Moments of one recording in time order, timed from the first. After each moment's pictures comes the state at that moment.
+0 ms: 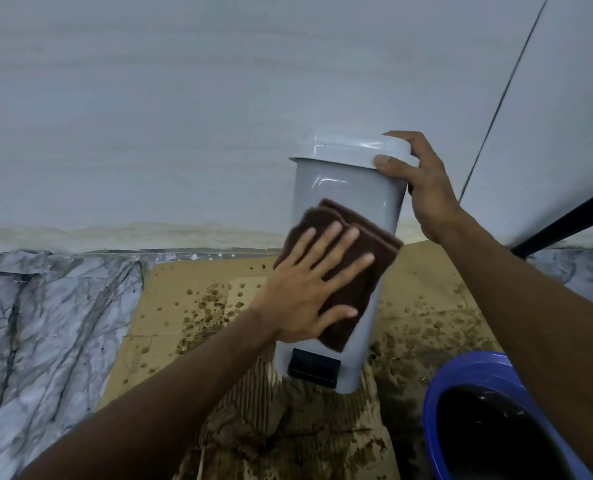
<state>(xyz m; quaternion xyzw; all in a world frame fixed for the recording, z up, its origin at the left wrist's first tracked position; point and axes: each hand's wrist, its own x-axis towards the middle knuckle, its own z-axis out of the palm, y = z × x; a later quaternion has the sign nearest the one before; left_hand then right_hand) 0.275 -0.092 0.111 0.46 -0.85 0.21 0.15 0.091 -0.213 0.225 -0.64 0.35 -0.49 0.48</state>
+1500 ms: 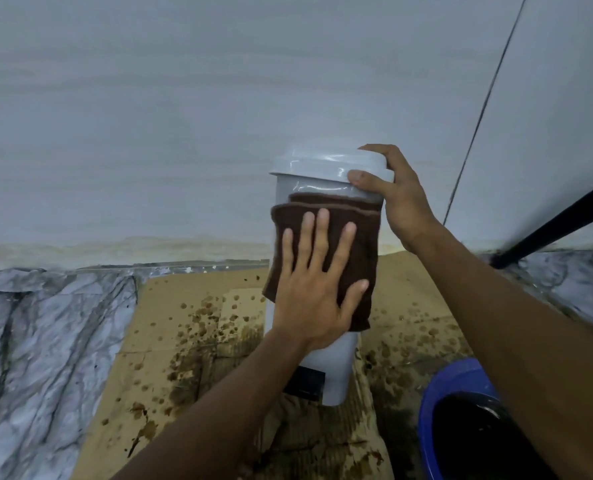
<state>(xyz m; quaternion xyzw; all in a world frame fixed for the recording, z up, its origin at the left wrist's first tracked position) 0.224 -0.102 0.115 0.60 -0.72 0.19 0.29 0.097 -0.208 0.226 -0.64 0.36 -0.50 0.46</state>
